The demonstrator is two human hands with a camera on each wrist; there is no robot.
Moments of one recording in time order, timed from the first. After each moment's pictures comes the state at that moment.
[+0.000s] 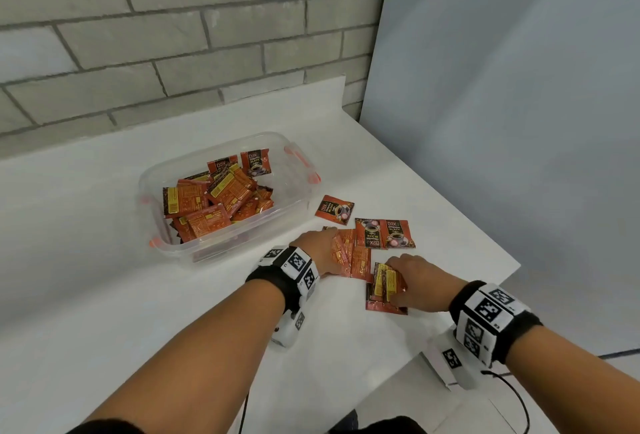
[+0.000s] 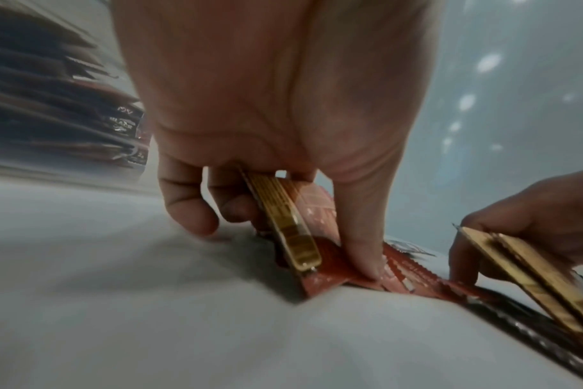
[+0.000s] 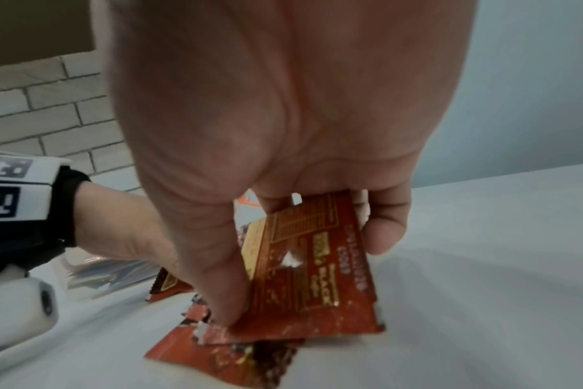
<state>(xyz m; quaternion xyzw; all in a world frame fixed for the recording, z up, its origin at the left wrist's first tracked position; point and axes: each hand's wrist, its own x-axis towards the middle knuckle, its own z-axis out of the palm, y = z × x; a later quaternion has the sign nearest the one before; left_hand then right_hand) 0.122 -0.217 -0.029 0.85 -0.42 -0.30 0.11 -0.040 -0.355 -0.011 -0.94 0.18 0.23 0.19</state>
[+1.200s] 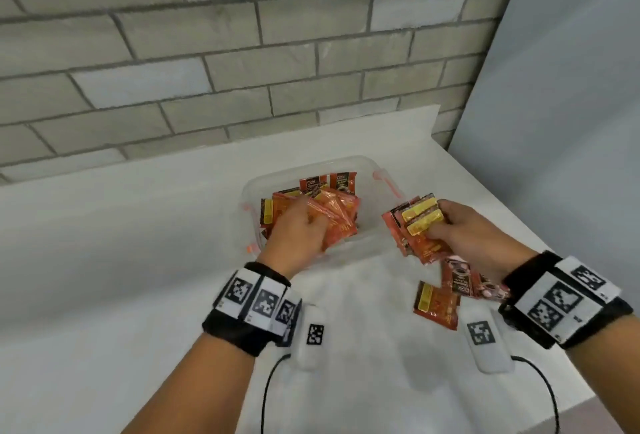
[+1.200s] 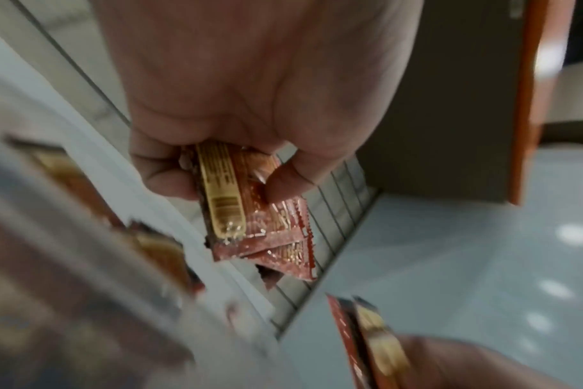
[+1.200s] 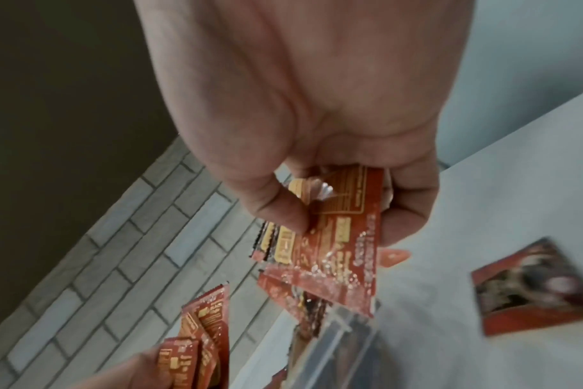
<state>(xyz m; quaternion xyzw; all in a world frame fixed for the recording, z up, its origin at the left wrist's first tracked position) 0.168 -0.096 0.067 0.85 -0.17 -0.14 0.48 0.074 -0.324 0.069 -0.82 0.22 0.03 0.53</state>
